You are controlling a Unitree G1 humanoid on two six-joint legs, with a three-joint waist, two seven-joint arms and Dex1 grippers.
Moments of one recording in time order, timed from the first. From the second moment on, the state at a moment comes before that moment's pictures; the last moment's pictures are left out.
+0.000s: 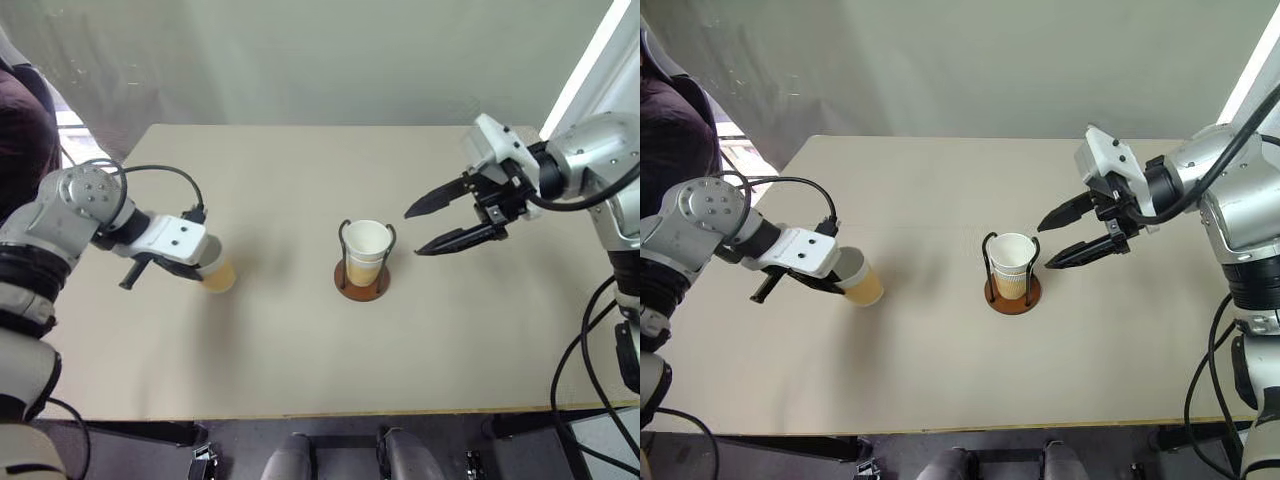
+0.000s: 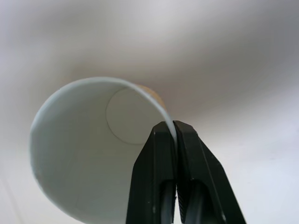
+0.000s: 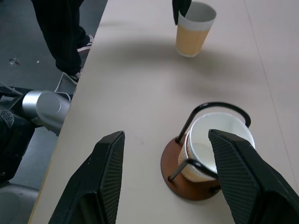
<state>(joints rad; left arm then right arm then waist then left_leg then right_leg) -1.12 1.11 -0.69 0.77 -0.06 -0.44 -1.58 -1.09 -0.90 0.26 0.03 0.37 0.61 1.61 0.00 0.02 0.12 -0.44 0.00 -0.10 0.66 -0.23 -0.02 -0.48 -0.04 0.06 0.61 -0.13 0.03</state>
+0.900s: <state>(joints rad) -1.56 0.76 -0.69 1.06 -0.09 -0.47 -1.59 -1.07 -0.92 0.24 0.30 0.32 0.42 1.61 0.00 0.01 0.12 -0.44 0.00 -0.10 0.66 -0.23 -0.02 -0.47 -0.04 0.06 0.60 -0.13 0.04</state>
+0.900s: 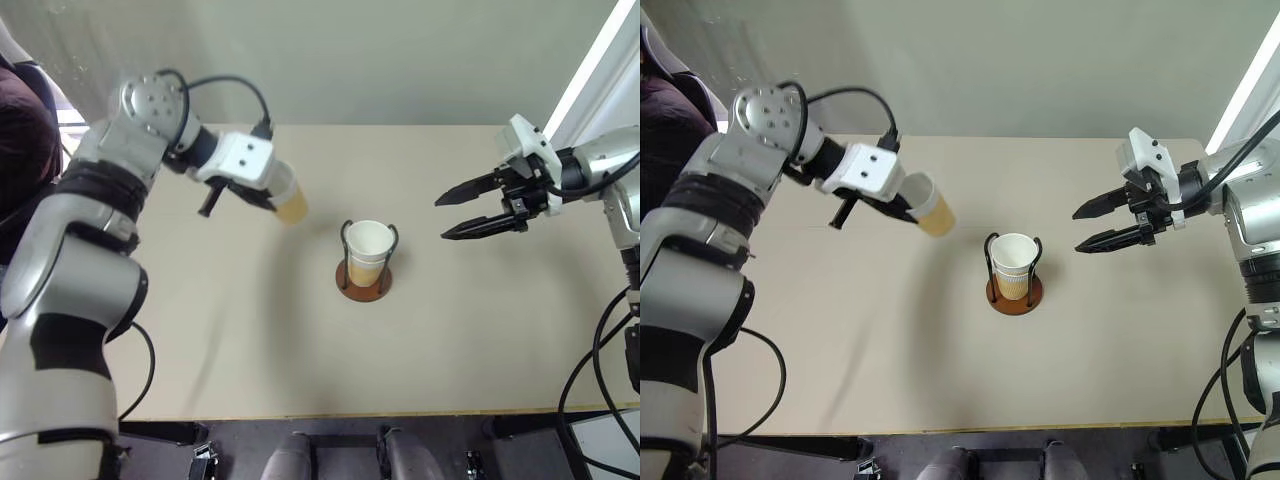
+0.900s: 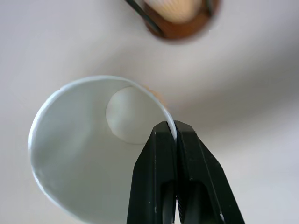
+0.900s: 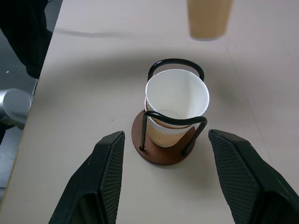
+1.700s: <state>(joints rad) -1.69 0.64 -0.95 0.91 -0.40 -0.41 -1.59 -1.07 -1.03 0.30 0.27 0.37 0.44 1.61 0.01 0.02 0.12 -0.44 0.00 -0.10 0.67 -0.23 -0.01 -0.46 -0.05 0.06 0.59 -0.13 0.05</state>
